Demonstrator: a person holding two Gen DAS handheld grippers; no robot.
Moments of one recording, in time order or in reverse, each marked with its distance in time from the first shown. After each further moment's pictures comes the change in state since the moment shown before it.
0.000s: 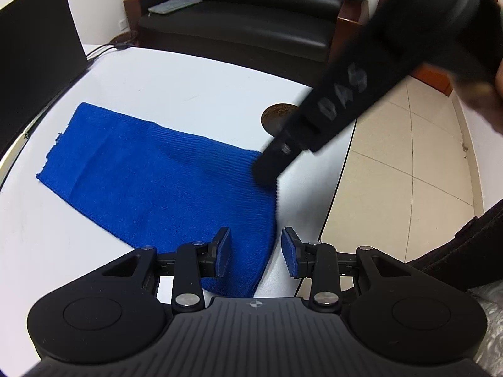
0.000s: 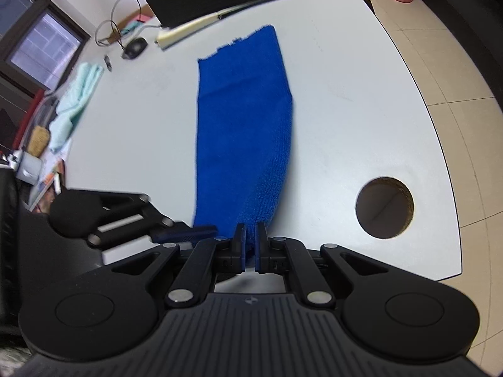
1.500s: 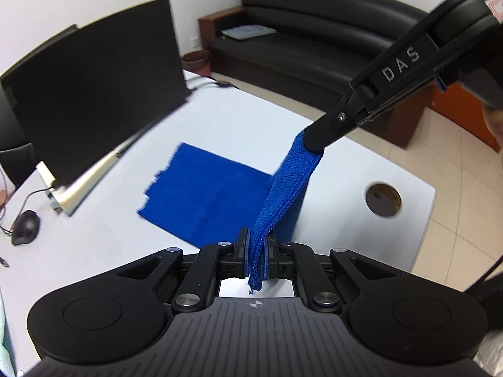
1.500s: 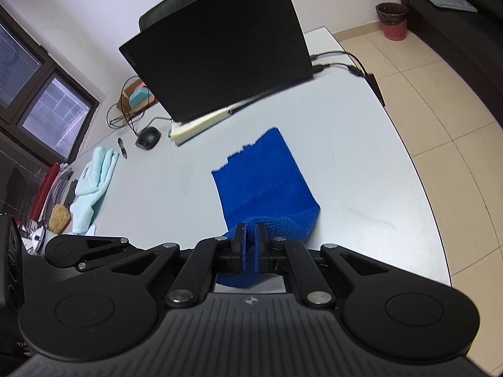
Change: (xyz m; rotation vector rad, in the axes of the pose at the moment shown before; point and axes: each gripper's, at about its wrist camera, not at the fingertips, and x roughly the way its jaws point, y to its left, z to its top) left arm -0.054 0.091 0.047 -0.176 -0.122 0.211; right arm -0.031 0.005 0.094 0.065 -0.215 0.032
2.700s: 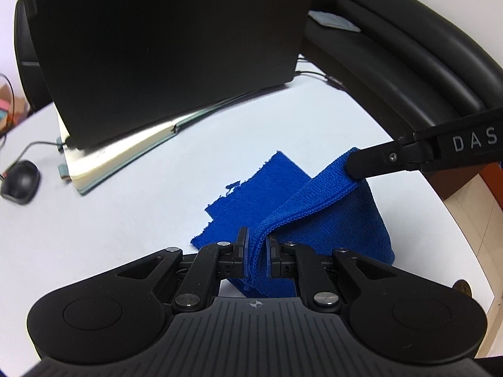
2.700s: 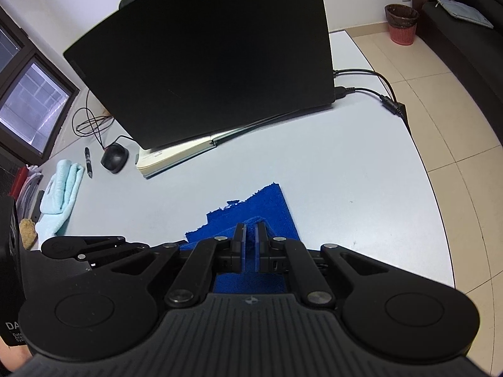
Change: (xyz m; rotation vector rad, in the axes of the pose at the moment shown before) left arm 0.117 0.108 0.036 -0.357 0.130 0.052; right arm 0.125 0.002 0.092 -0.050 0.090 -0.075
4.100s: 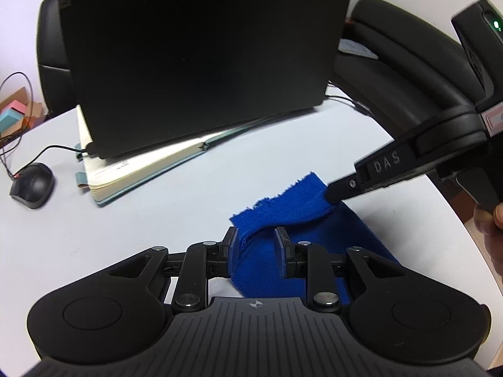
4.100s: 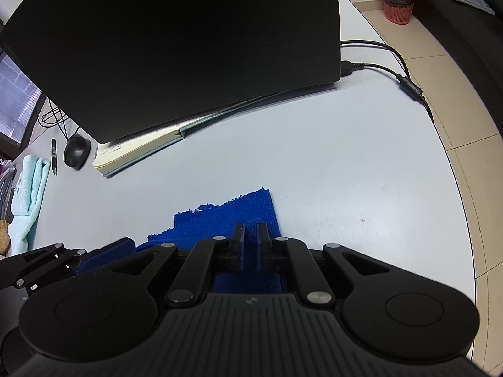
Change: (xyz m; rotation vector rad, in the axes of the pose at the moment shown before) left arm 0.002 0.013 -0.003 -0.021 -0.118 0.055; right arm 0.063 -0.008 0.021 0.009 0.061 -0.055
